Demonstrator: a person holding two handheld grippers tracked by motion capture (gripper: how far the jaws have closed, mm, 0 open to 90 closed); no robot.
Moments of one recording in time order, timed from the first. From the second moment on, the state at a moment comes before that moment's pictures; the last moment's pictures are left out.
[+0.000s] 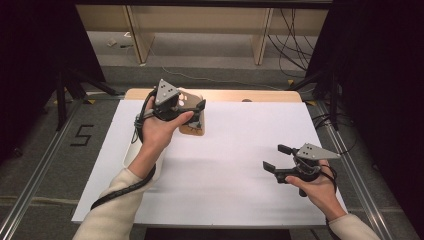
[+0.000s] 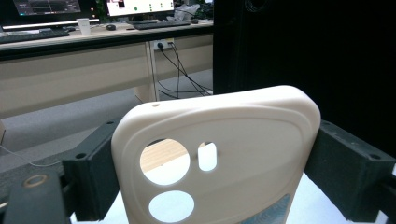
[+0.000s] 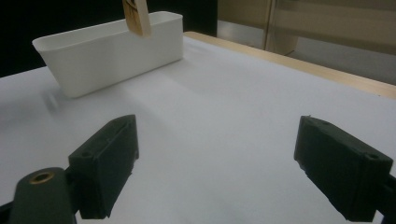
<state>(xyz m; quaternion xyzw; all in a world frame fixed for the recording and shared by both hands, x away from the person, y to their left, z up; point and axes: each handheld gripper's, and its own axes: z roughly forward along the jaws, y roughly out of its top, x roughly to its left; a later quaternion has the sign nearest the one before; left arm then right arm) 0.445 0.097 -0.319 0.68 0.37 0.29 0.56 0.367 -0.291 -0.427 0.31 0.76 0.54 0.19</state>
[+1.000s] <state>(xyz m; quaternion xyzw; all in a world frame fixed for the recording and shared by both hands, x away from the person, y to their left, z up) 0.448 0.118 -0.309 0.67 0.38 0.31 0.56 0.366 -0.293 -0.428 0.32 0.76 0.54 0.19</state>
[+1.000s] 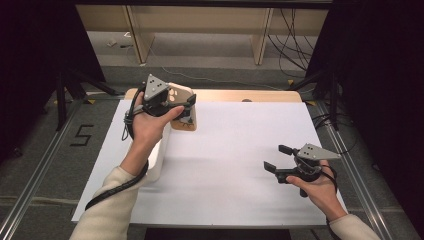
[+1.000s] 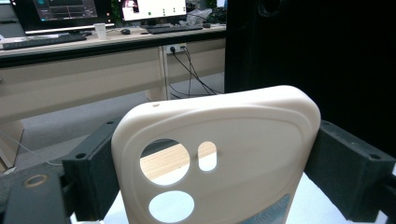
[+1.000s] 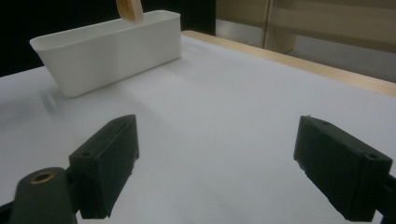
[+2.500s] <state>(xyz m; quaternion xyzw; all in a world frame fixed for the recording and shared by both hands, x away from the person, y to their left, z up) 0.453 0.142 -0.305 0.66 0.40 0.33 0.54 0.367 -0.293 -0.429 0.32 0.76 0.54 0.18</state>
